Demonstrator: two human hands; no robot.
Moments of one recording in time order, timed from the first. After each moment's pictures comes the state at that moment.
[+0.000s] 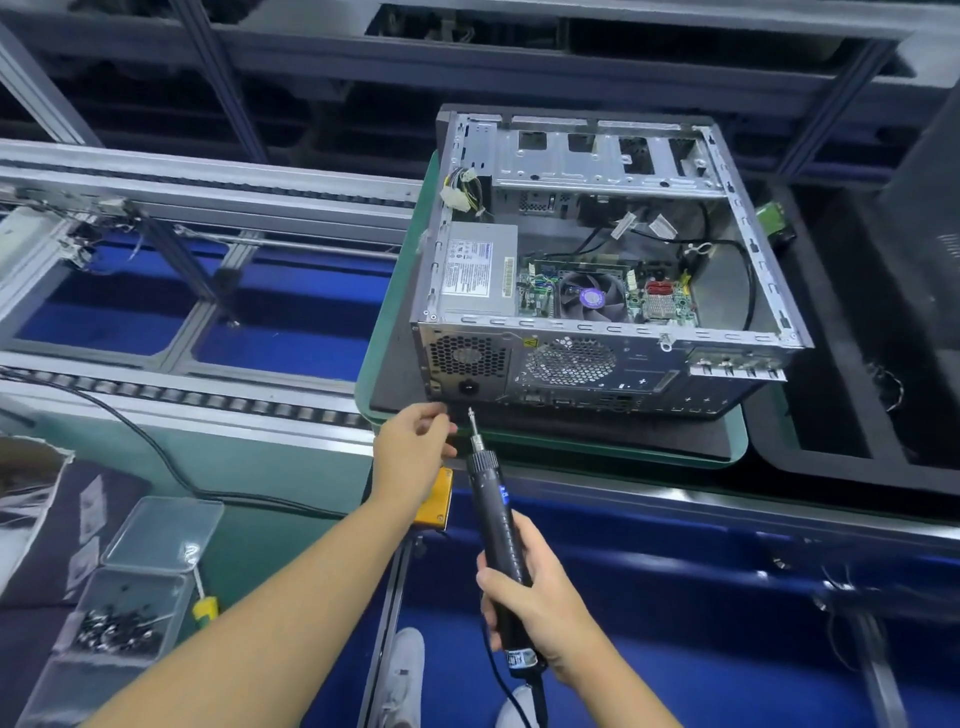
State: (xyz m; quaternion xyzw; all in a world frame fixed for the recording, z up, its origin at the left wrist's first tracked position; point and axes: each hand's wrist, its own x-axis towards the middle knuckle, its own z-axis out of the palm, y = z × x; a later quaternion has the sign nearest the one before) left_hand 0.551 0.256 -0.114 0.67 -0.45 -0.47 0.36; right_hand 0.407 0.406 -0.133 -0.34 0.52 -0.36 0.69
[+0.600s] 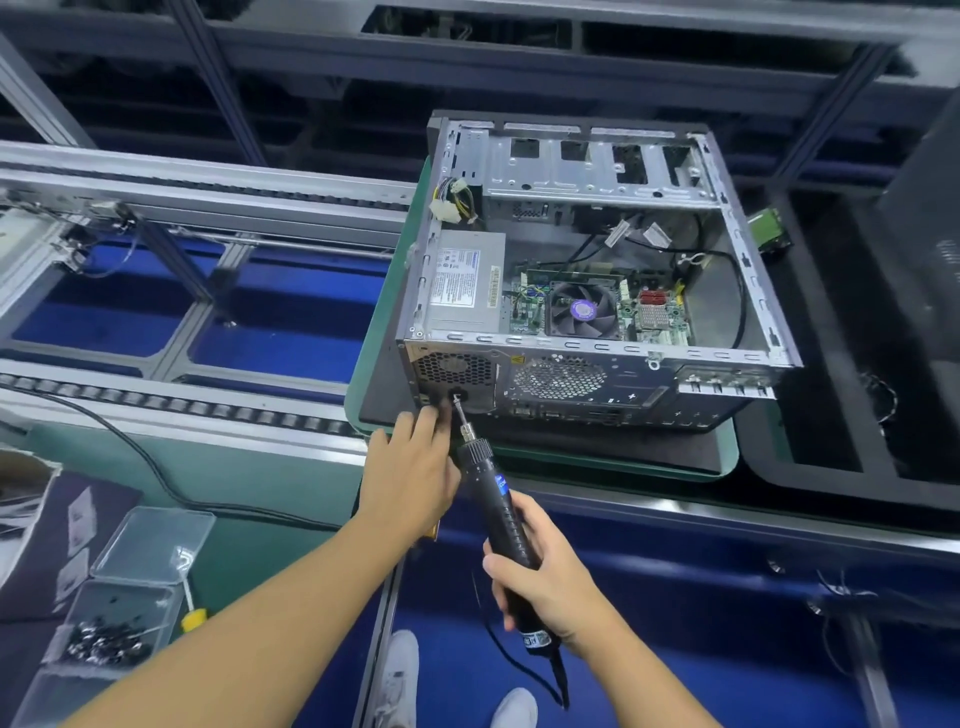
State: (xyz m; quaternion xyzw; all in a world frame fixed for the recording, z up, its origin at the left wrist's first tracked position) left_hand 0.554 0.259 -0.128 0.55 -0.83 0.08 0.04; right_hand 0.379 0.377 -0.121 -0.38 0.52 -0.35 0.68
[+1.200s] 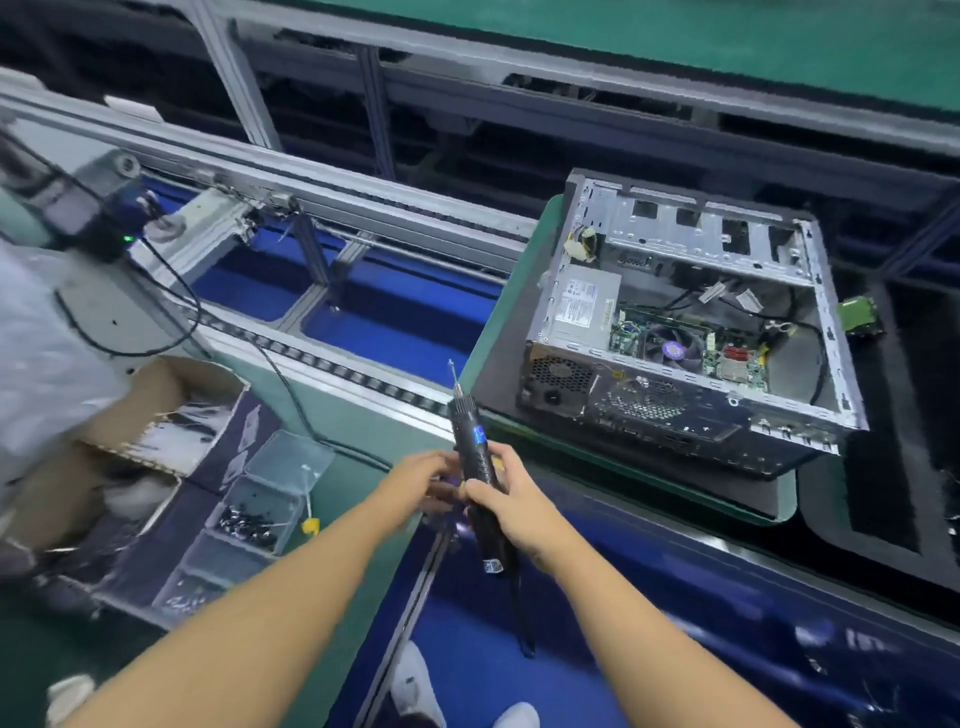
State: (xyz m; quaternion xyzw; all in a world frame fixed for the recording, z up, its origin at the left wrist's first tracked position) left_hand 0.649 0.322 -0.082 0.62 -0.32 -0.66 0.29; right_hand 0.479 0.339 -0.064 -0.49 0.53 -0.24 0.65
